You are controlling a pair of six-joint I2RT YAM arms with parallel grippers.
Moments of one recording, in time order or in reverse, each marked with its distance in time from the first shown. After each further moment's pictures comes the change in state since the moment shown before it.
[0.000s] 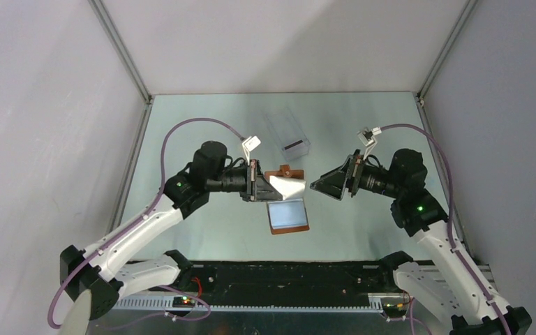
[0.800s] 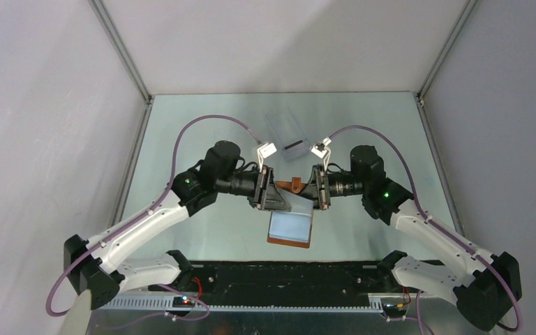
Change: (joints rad) left arm -0.100 0.064 0.089 -0.091 0.023 0.139; right arm 0.256 0.250 -0.001 0.105 -0.168 -0.076
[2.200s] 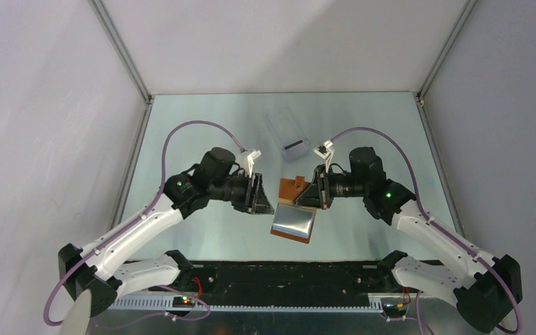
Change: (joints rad) left arm 0.058 -0.064 -0.031 -0.248 -0.210 0.063; right arm -0.019 -0.015 0.000 -0.133 0.161 -0.141
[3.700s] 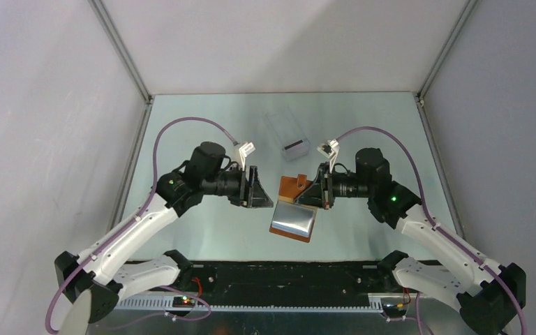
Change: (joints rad) left arm 0.064 -0.022 0.018 0.021 0.076 -0.011; right arm 0.003 -0.051 0.000 0.043 -0.009 0.000
